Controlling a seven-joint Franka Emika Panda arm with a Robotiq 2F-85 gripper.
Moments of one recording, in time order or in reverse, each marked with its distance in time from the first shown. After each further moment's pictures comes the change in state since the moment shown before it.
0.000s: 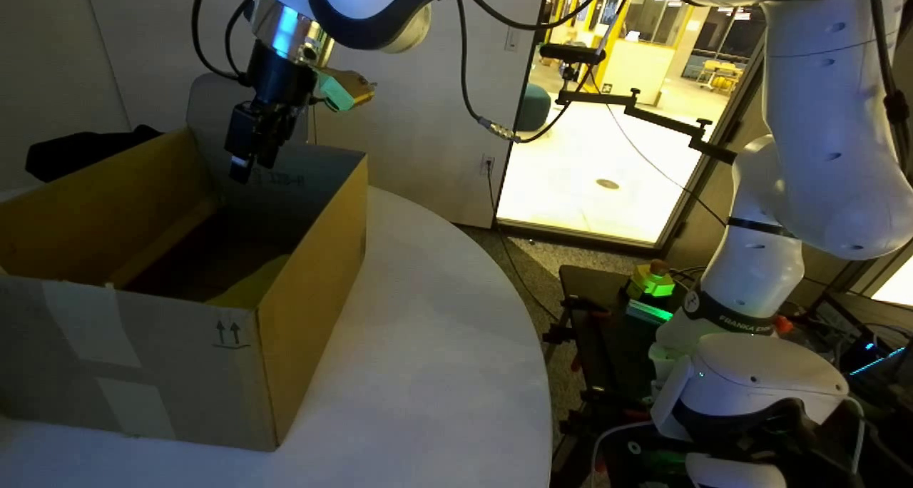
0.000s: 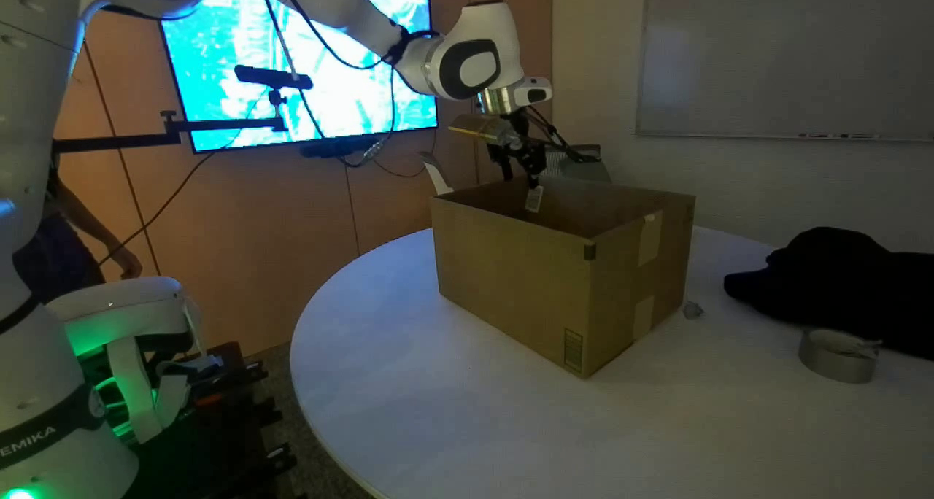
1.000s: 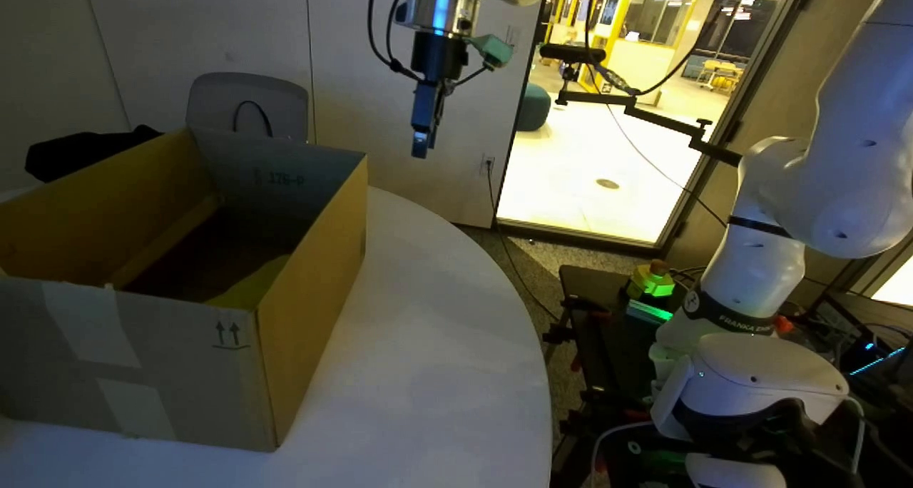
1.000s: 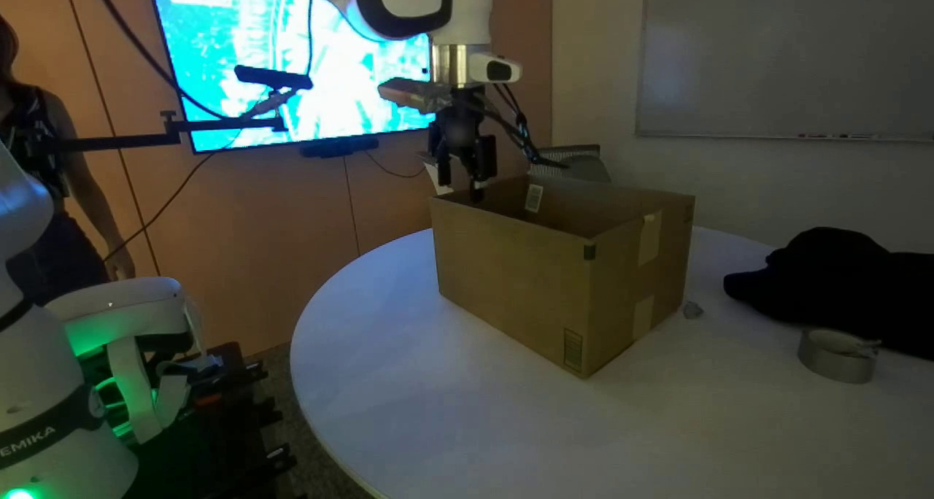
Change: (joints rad) arm -0.110 -0.505 -0.096 -0.515 0.060 -0.331 -0.142
